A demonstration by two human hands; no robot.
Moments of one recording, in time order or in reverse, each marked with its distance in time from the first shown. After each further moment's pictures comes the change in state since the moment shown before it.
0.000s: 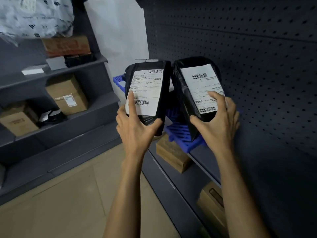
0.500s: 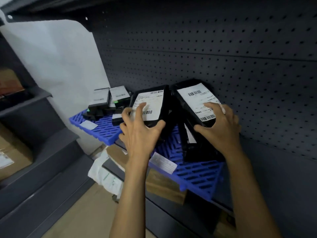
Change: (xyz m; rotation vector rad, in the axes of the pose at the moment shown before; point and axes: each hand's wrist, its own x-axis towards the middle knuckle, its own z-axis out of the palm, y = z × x) left_hand 0.164 -0.001 0.087 -0.087 -0.314 0.171; right_hand 0.096 0.002 0.055 -0.255 0.073 0.218
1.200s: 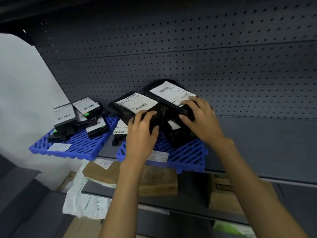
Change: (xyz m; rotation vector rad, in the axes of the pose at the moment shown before) left_hand 0.002 -0.017 -0.002 0.057 -0.412 0.555; right_hand -0.046 -0.010 0.001 -0.273 0.121 -0.090
